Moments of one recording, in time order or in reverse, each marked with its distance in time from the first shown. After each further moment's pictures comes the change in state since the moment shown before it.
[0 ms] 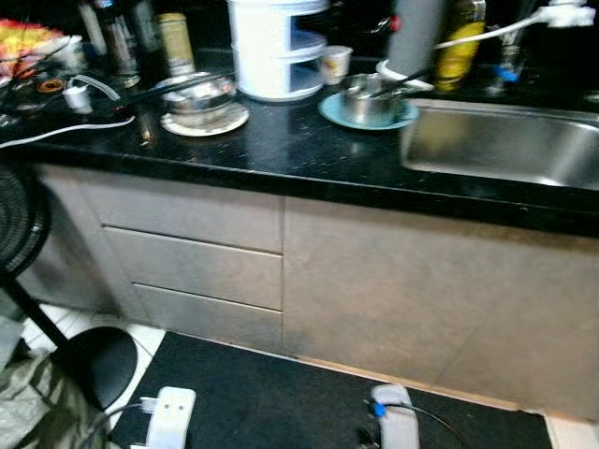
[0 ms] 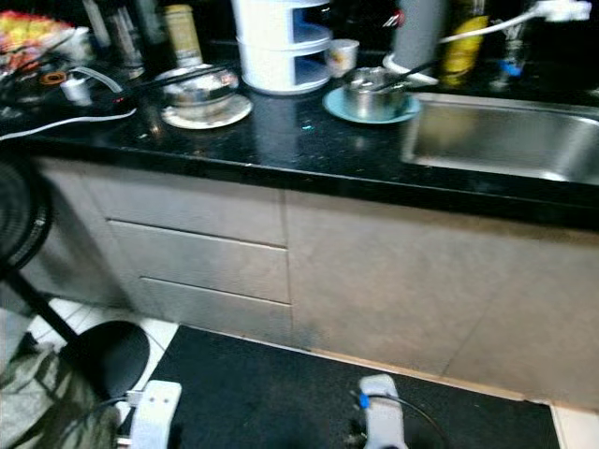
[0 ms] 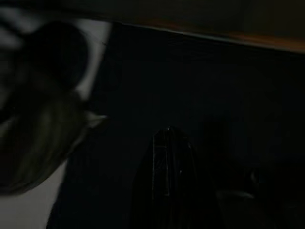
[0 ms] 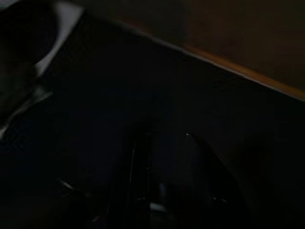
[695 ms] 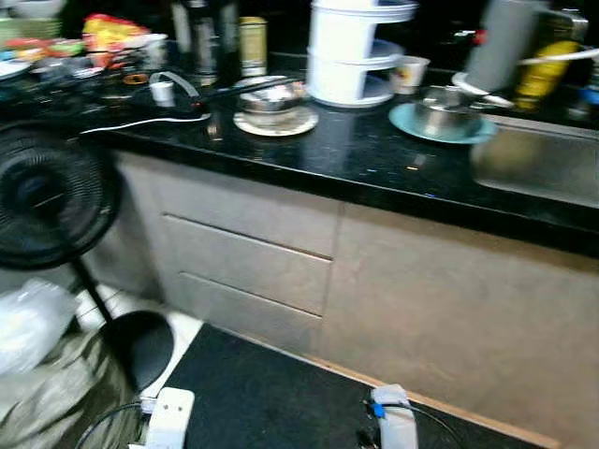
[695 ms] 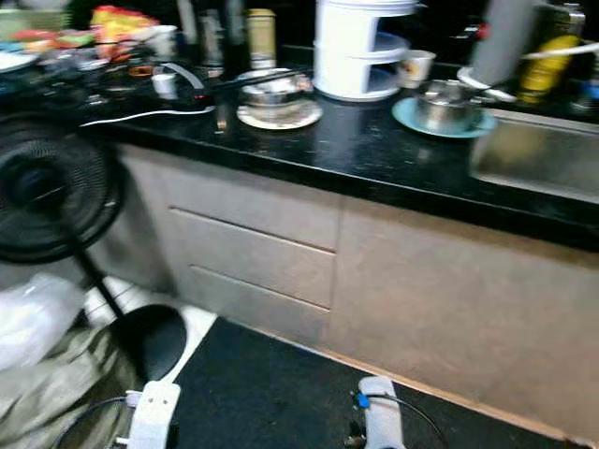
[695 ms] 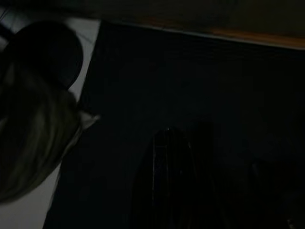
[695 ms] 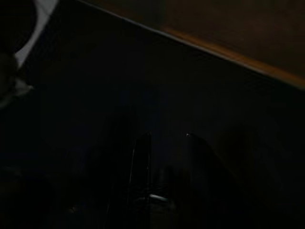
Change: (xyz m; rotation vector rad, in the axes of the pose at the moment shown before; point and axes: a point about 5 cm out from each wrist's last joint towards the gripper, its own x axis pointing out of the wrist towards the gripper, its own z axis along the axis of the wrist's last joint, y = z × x) left arm 0.001 -0.002 0.001 0.016 0.004 -0.033; right arm -0.003 -0.008 -0.007 0.035 0.040 -0.053
